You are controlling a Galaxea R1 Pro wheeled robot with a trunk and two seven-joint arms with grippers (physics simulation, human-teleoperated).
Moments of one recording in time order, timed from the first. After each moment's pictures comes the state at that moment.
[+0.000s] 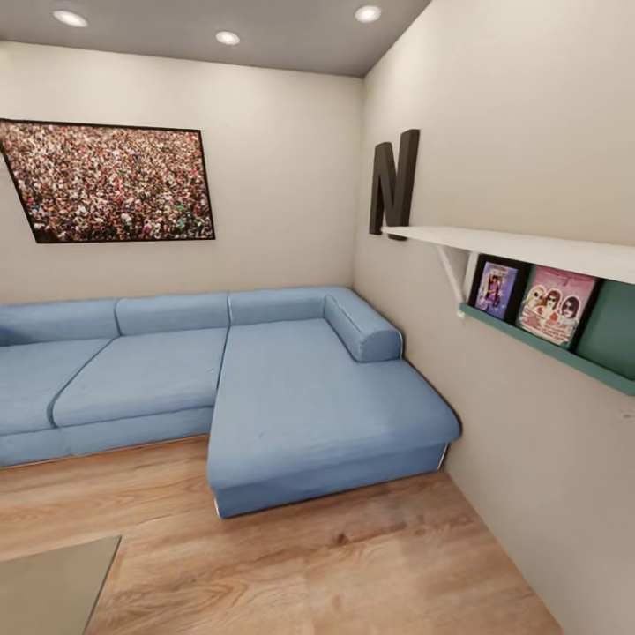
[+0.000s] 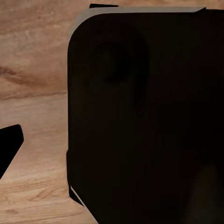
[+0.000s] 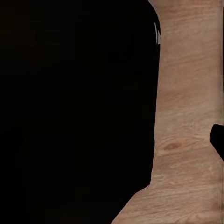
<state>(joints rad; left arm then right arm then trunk) 0.00 0.00 0.01 -0.04 0.05 -0.02 0.00 0.00 0.00 0.00 0.00 0.00 -0.02 -0.01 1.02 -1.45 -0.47</state>
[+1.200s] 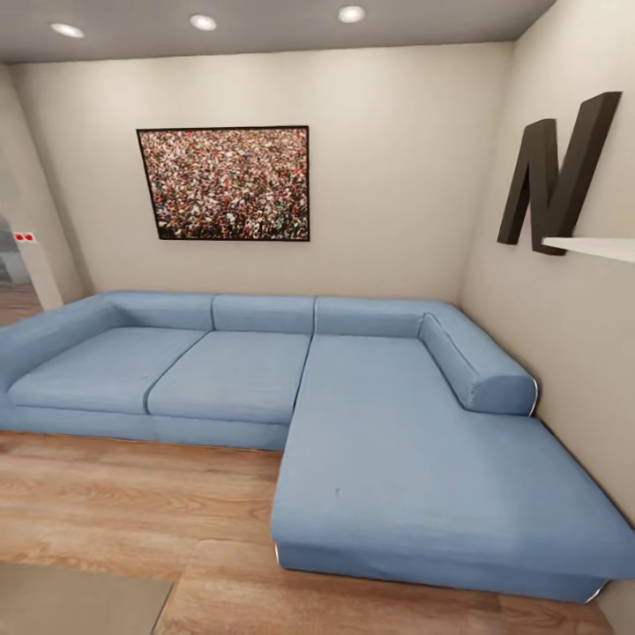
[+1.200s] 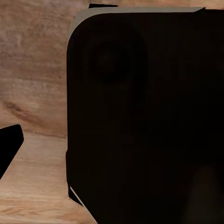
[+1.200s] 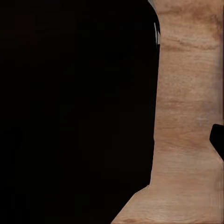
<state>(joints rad) 0.00 0.00 0.01 -0.04 0.05 -0.02 0.00 0.00 0.00 0.00 0.00 0.00 -0.02 -0.01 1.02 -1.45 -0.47</state>
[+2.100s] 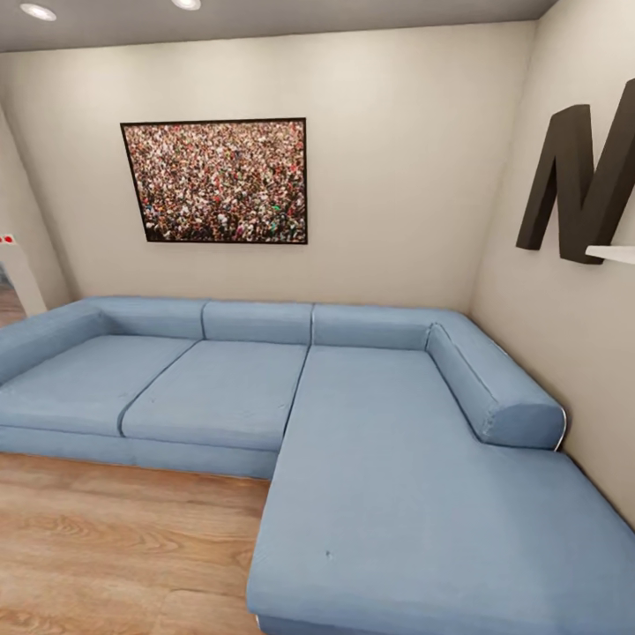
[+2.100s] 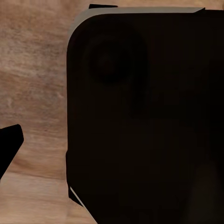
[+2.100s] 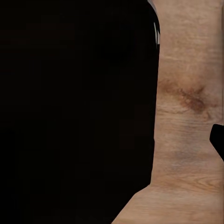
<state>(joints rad) 0.00 0.00 0.01 -0.04 0.05 -0.02 0.00 0.00 0.00 -0.01 0.00 -0.01 -0.02 -0.01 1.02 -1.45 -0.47</state>
